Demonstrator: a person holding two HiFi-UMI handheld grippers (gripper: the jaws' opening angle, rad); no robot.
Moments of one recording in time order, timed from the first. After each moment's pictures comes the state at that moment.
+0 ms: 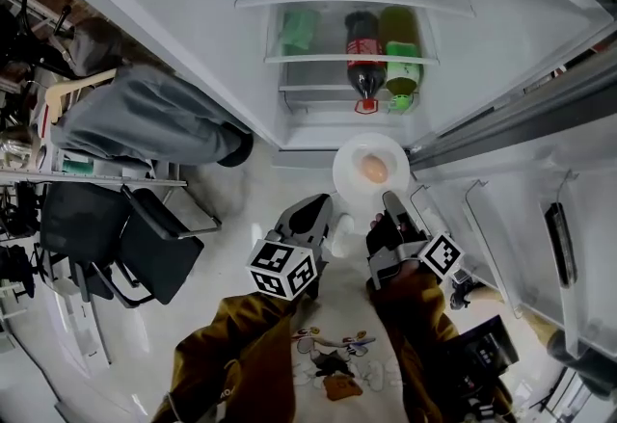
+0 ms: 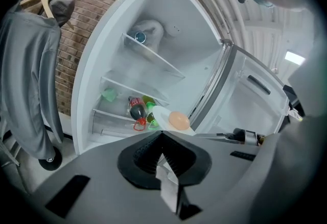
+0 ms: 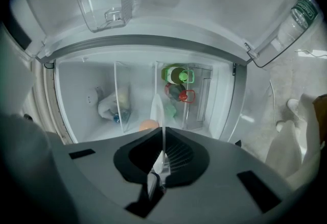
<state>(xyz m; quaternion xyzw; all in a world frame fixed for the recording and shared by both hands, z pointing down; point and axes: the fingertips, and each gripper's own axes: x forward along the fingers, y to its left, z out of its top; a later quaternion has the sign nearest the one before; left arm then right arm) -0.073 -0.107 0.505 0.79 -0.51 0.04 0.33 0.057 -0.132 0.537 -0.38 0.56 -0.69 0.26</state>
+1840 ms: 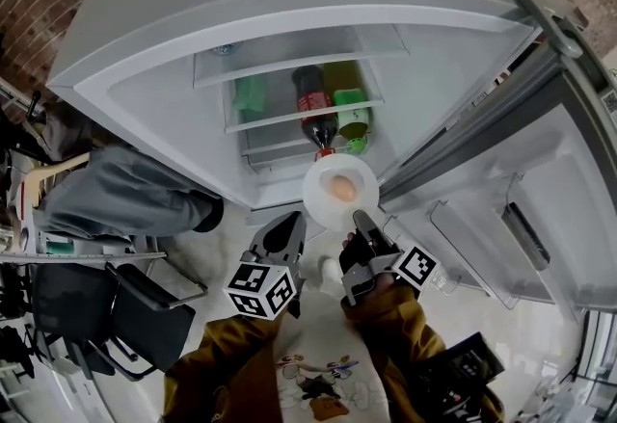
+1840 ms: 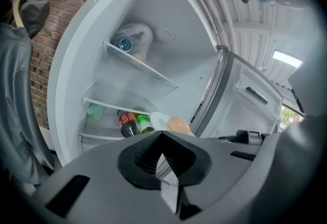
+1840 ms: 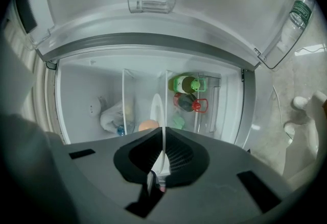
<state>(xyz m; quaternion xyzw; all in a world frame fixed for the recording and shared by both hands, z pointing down) -0.079 -0.170 0.457 0.83 -0.47 0.04 0.28 0.050 -0.168 0.494 -0.43 0.54 -0.66 0.31</state>
